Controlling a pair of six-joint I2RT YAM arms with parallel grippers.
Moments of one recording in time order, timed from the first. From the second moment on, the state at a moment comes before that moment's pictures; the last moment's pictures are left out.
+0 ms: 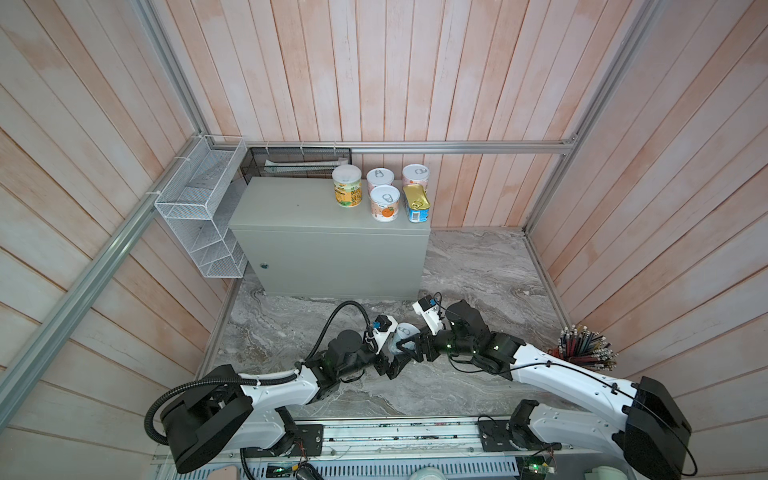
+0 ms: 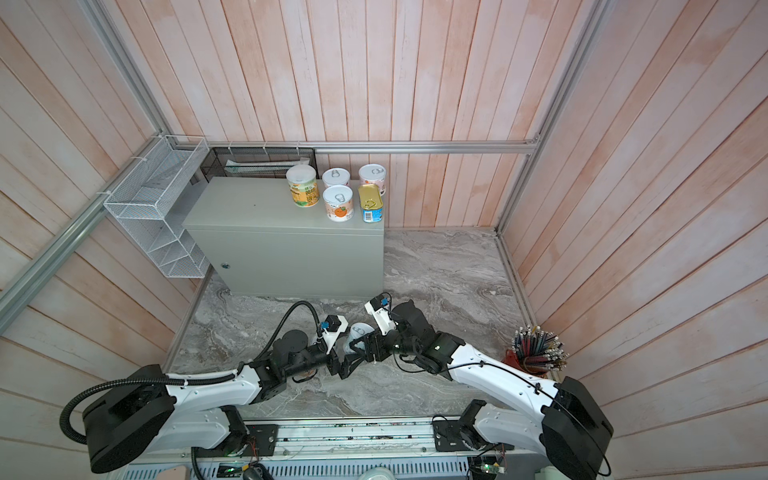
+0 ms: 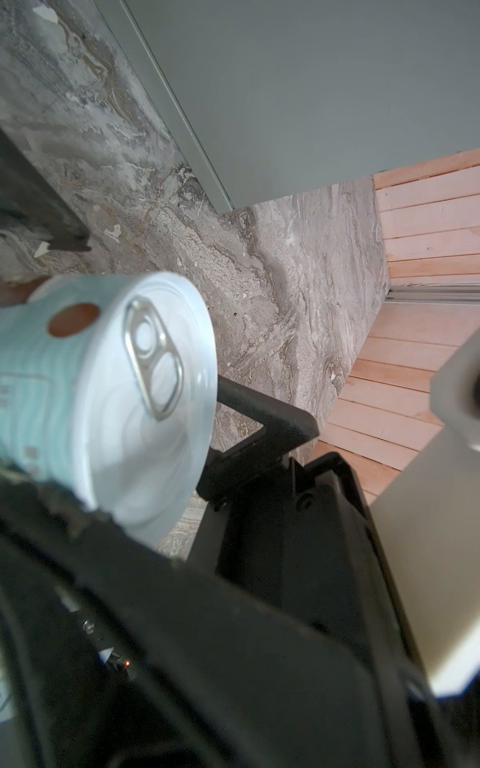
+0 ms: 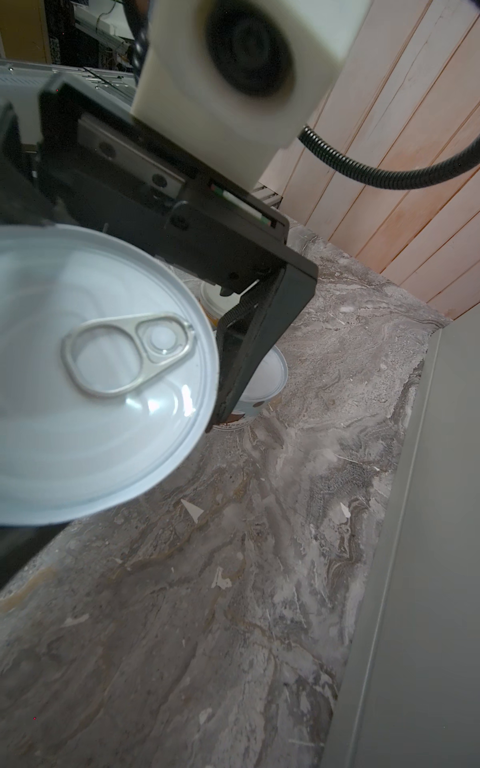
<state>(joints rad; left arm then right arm) -0.89 1.28 0.35 0.67 0.22 -0.14 0.84 1.14 0.64 -0.09 -0.36 0.48</state>
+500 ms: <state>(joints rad) -0.89 1.29 0.35 0.67 0.22 -0.14 0.85 1.16 0.64 -0.07 -0.36 0.48</state>
